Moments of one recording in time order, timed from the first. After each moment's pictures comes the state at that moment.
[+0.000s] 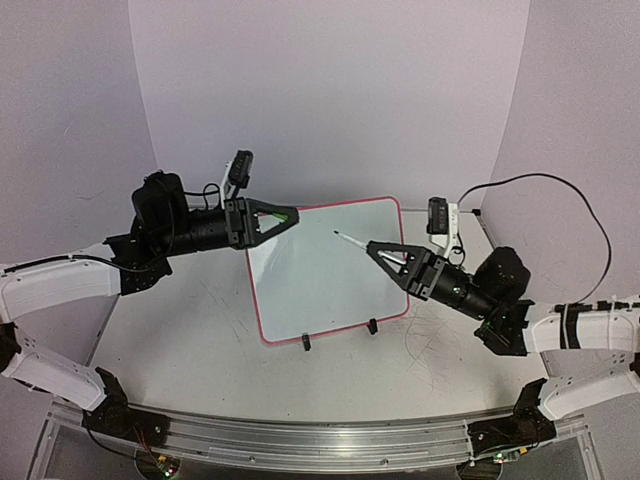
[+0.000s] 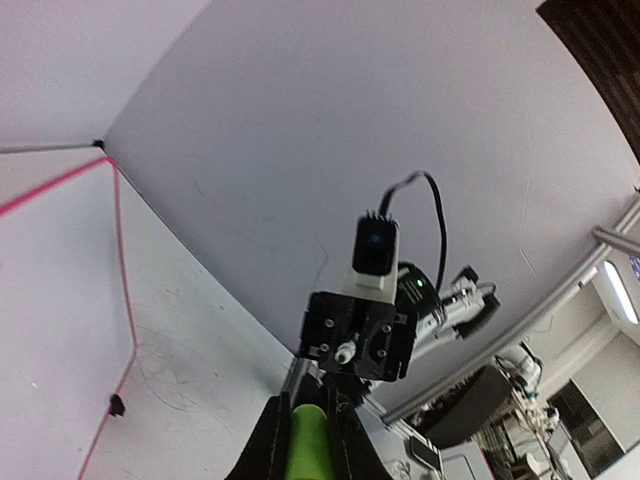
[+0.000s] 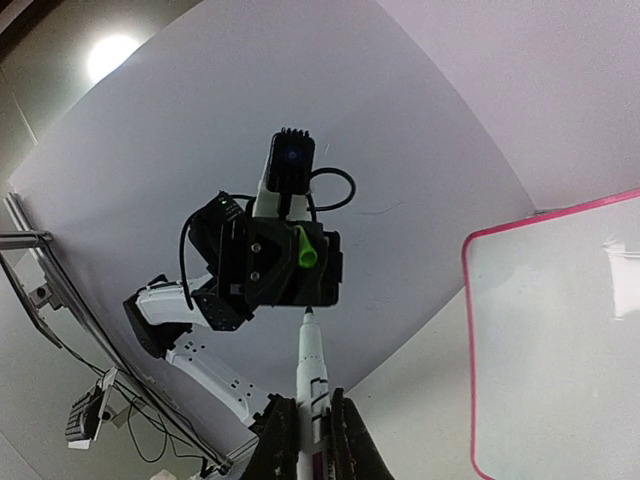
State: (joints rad) left arm -0.80 1.24 0.93 0.41 0.58 -0.81; right arm 0.88 1.17 0.53 0.95 -0.33 0.79
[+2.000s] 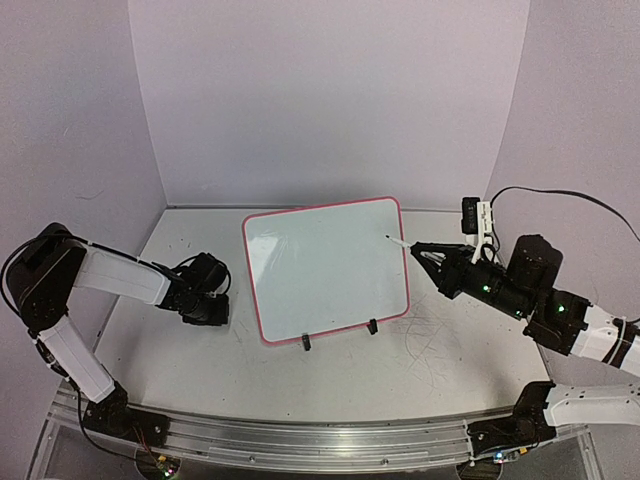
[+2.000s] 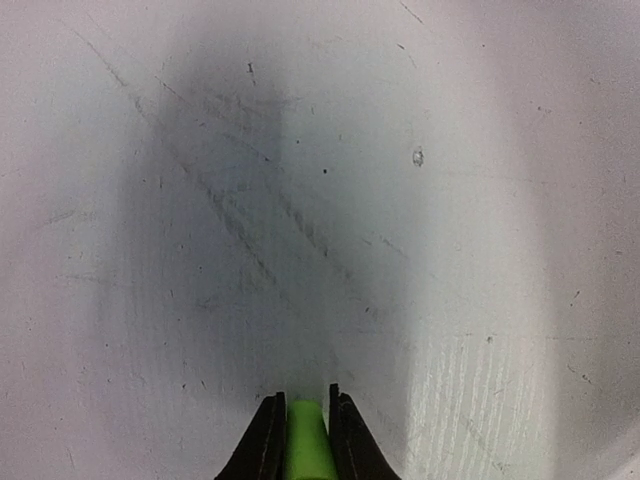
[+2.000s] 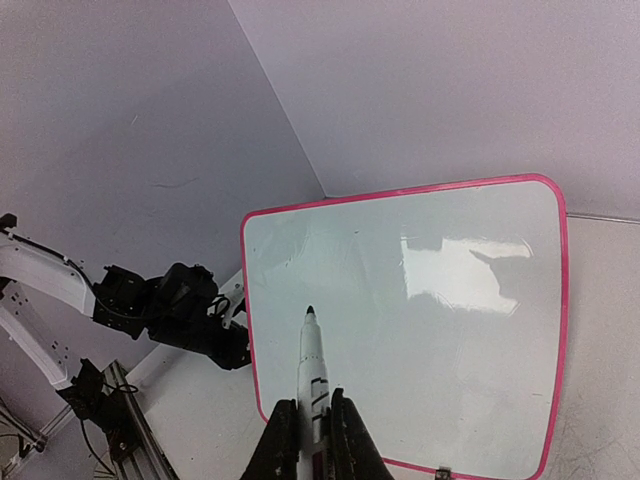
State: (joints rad) left arm -0.62 1.62 0.73 -0.19 -0.24 -0.57; right arm 0.81 0.82 0.61 0.15 -0.03 0.41
